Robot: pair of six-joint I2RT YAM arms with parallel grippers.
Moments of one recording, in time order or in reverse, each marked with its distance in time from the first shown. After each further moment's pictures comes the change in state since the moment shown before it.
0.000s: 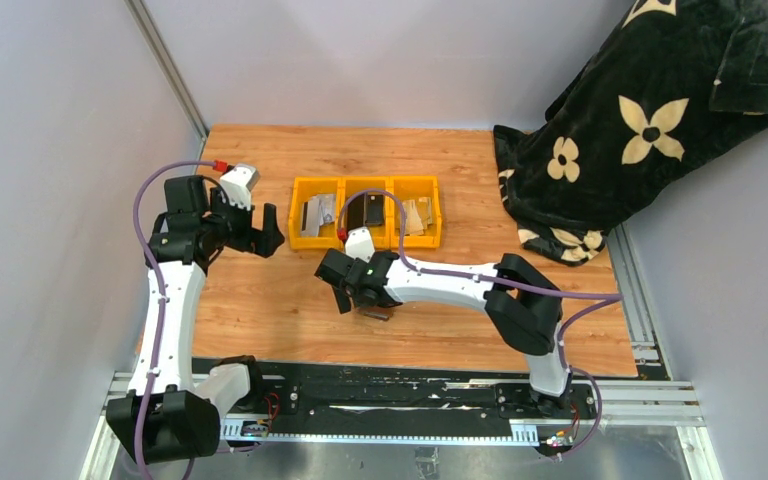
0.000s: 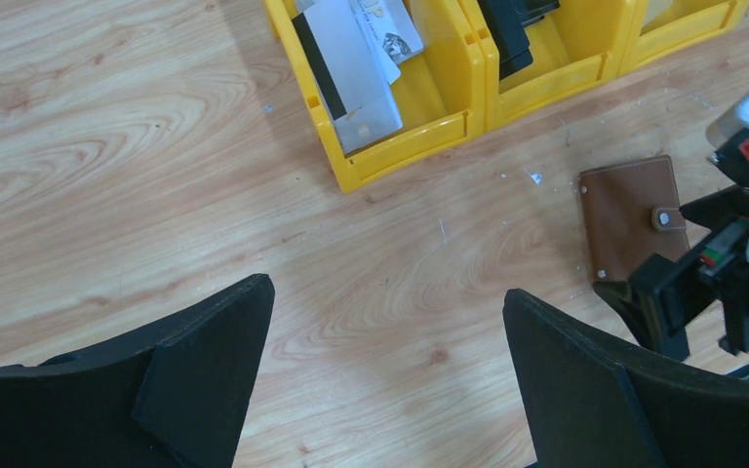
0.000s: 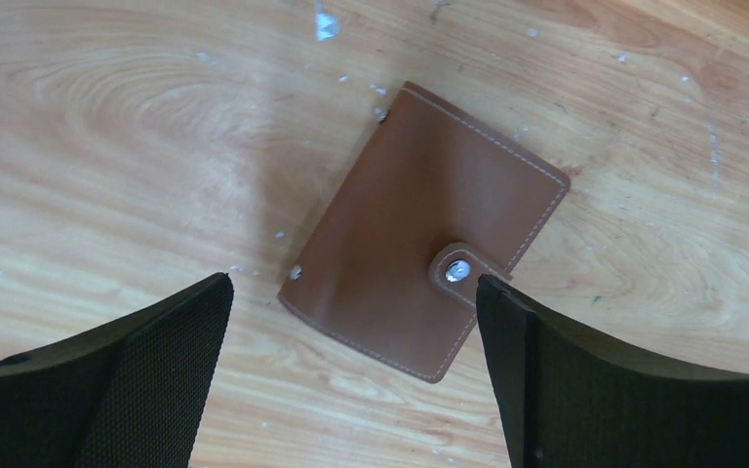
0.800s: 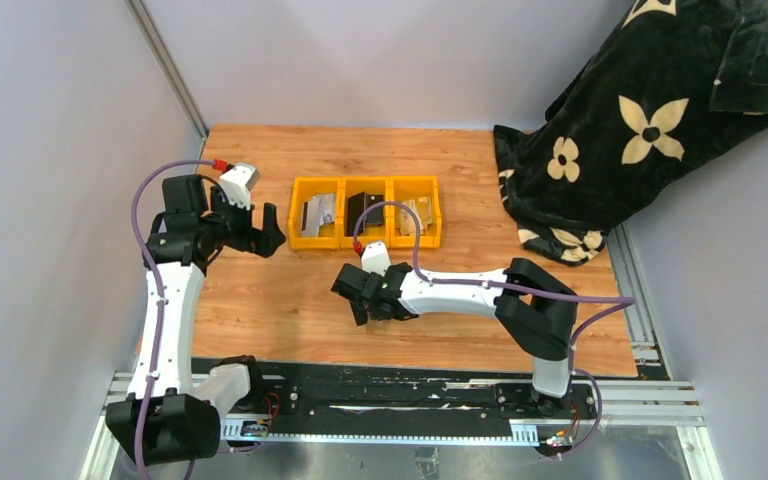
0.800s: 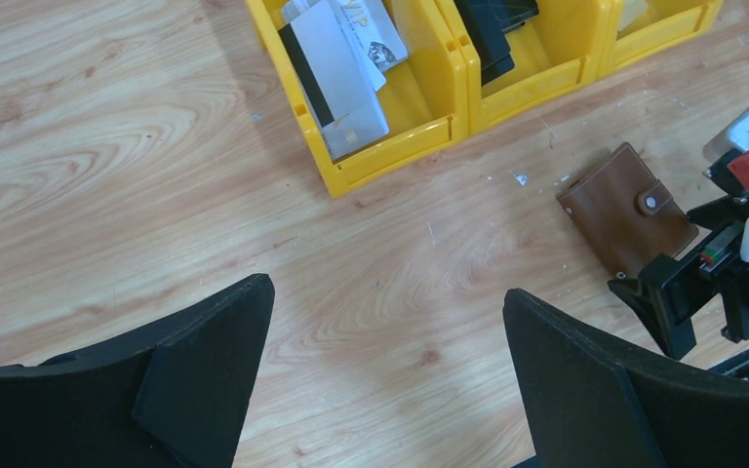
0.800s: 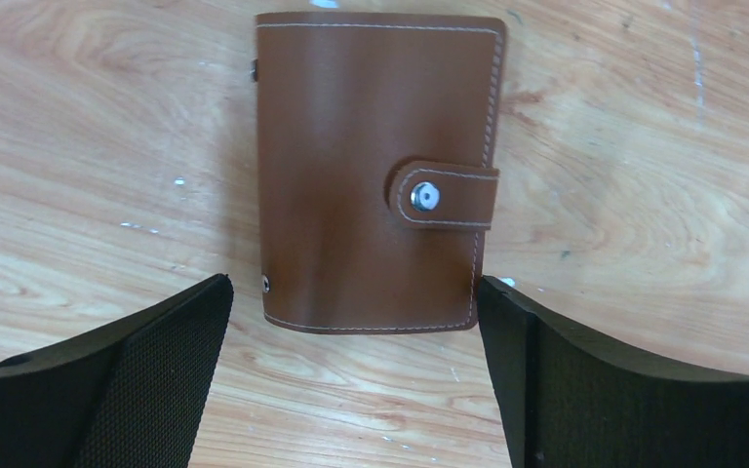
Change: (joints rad) left arm 0.000 -0.008 0.016 -0.015 0.026 0.003; right arm 0.012 -0.071 -0.192 0.042 0.040 0.044
